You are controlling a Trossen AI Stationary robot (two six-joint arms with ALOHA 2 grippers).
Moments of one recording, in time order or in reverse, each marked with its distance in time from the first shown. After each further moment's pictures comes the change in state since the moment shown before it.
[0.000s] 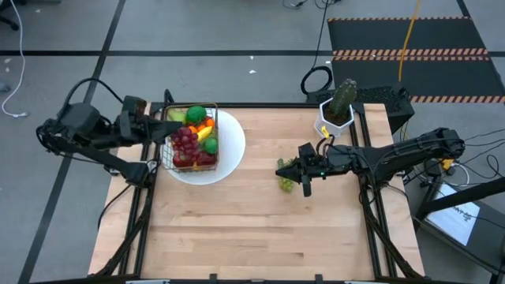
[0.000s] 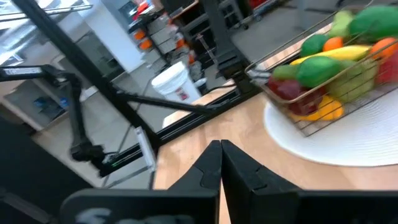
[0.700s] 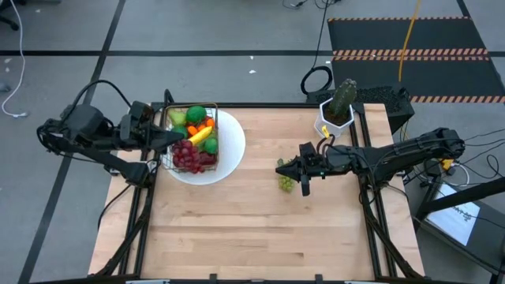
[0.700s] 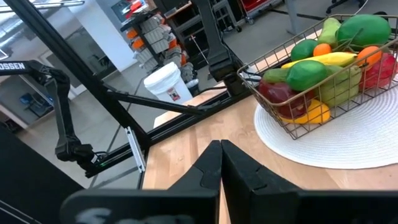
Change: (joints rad) left arm 0.000 0.012 -0.001 -0.009 0.147 -0.139; right arm 0.000 0.000 0.000 -0.010 0.045 -0.041
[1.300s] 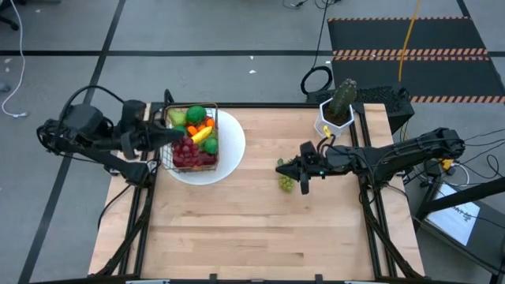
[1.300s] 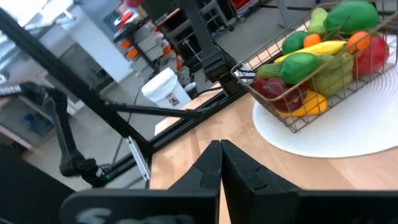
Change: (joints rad) left arm 0.005 -0.001 0.000 0.010 -0.012 0.475; right arm 0.000 0.000 0.000 -0.012 0.021 0.073
